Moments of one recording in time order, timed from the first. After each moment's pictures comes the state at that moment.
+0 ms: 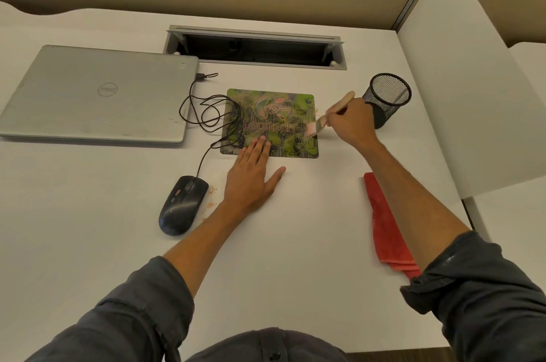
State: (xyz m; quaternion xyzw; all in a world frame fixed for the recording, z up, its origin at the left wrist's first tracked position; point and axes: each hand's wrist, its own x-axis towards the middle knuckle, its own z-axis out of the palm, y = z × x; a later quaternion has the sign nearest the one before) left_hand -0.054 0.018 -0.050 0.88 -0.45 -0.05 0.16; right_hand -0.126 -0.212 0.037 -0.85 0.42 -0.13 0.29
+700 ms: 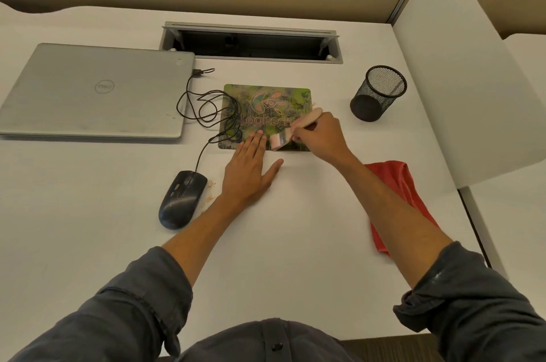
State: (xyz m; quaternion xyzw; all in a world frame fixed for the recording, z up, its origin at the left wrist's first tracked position) left_hand -0.053 0.021 -0.049 0.87 -0.45 -0.06 0.17; right_hand -0.133 -0.146 0.032 -0.81 0.37 -0.10 0.44
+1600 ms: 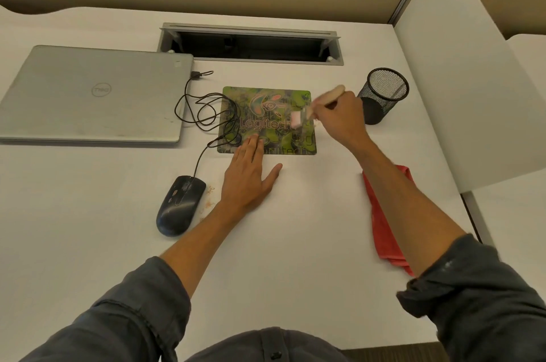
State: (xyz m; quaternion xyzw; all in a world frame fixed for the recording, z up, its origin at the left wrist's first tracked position) left_hand -0.055 0.019 -0.050 0.88 -0.44 -0.04 0.19; right_hand -0.122 -0.191 0.045 -0.84 0.40 -0.17 0.34
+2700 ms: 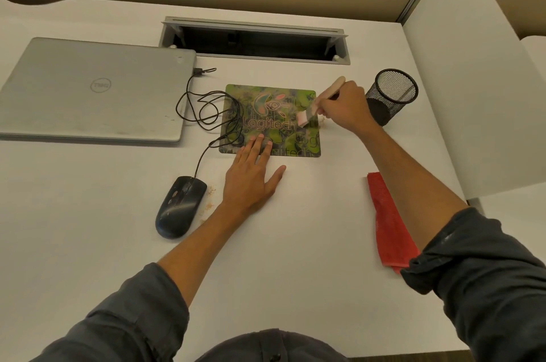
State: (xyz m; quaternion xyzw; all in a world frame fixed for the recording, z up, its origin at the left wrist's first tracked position) left_hand -0.054 0.018 -0.052 0.88 -0.44 -0.05 0.18; right_hand -0.098 -0.225 0.040 -0.86 0.38 -0.11 0.32
